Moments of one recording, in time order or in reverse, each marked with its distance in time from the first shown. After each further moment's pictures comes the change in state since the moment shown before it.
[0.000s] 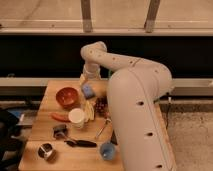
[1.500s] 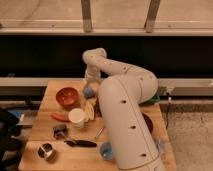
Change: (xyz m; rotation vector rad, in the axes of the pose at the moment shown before) arm 0.004 -0.019 0.067 -0.026 0.113 0.046
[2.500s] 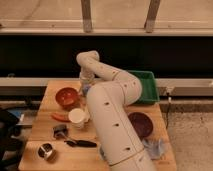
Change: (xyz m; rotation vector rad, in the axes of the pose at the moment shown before) arm -0.022 0.037 0.039 -0.034 0.057 -0.092
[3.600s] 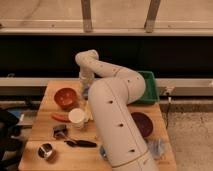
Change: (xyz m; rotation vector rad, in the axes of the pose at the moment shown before) arm 0.007 -0.005 -0.026 0.052 -0.035 0.000
